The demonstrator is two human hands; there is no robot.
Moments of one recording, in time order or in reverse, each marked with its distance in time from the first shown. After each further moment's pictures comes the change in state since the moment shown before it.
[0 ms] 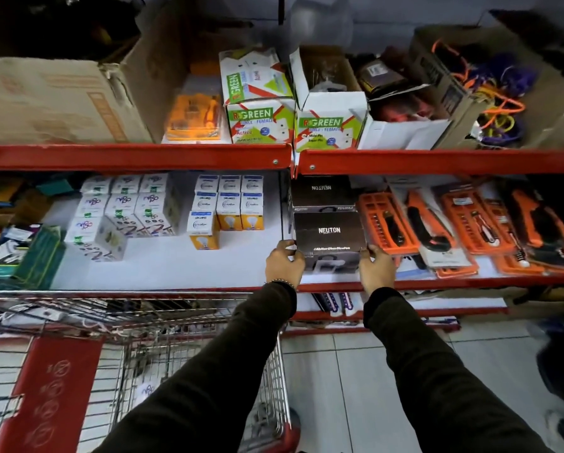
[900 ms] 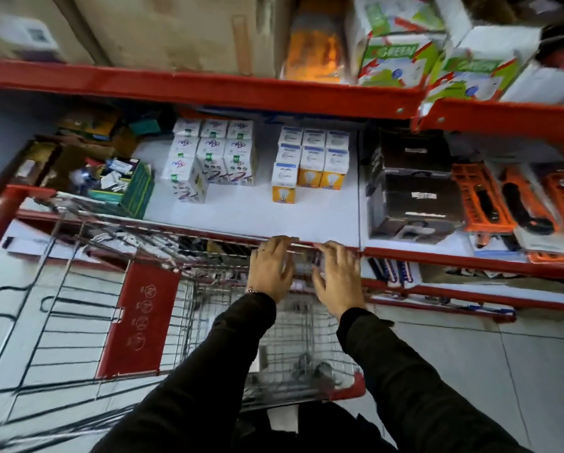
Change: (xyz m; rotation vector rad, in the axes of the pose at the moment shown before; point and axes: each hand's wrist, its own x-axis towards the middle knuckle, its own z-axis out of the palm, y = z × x) left_hand -0.044 -0.142 -0.177 0.694 0.054 0.430; right_hand -0.188 -0.003 0.148 -0.614 -0.300 -0.769
